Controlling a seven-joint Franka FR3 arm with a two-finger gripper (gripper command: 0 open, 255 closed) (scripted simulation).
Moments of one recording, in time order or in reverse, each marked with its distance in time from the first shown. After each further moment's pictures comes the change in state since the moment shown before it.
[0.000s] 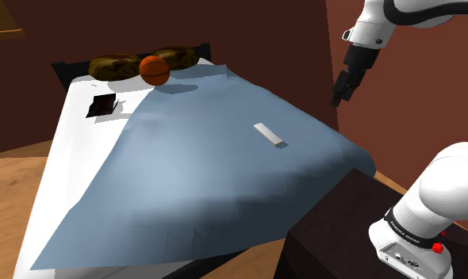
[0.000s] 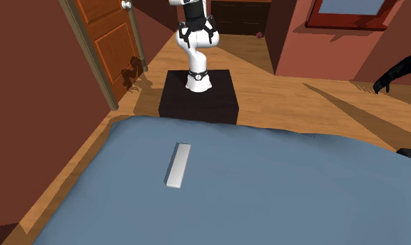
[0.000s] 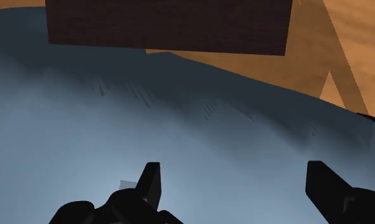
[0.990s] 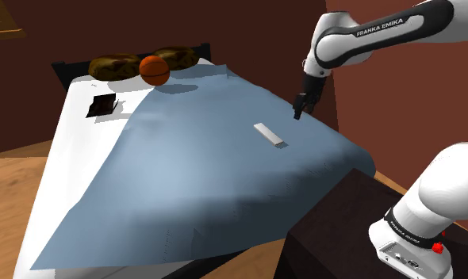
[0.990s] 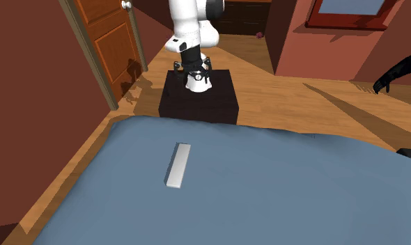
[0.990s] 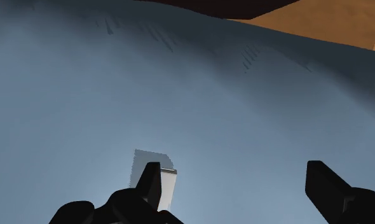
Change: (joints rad) arm -0.011 0.441 0.007 0.044 -0.032 0.391 -0.024
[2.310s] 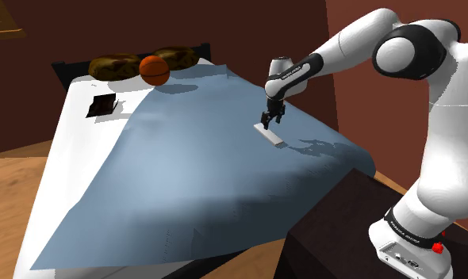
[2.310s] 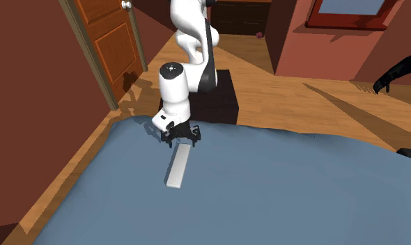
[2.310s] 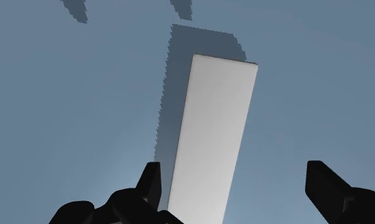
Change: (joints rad) arm -0.023 0.782 -0.023 0.508 -0.054 0.271 0.012
